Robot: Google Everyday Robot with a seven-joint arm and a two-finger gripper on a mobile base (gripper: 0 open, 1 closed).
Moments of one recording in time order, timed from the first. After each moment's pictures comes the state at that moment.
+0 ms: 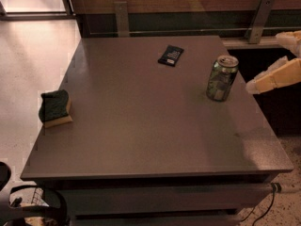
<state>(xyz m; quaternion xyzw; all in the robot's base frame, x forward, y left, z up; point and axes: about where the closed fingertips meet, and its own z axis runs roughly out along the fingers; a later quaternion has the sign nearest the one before) 0.526 -0.261 0.961 -0.42 0.78 0.14 0.45</state>
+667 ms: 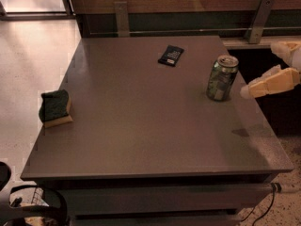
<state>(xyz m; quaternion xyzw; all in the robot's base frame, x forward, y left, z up) 0.536 -0.257 0.937 -0.40 0.77 0.17 0.47</state>
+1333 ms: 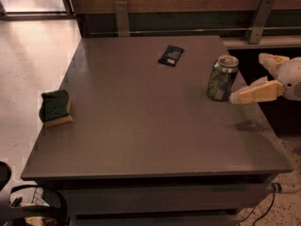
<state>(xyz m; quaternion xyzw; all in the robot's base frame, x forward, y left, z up) 0.552 -0.249 0.904 -0.37 0.74 0.21 0.52</state>
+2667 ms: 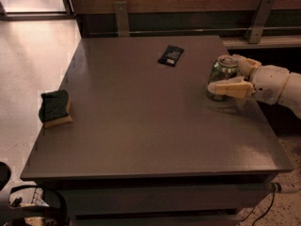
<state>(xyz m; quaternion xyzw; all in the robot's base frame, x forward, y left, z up) 0.596 -0.216 0.887 -0.34 0.66 0.28 0.61</state>
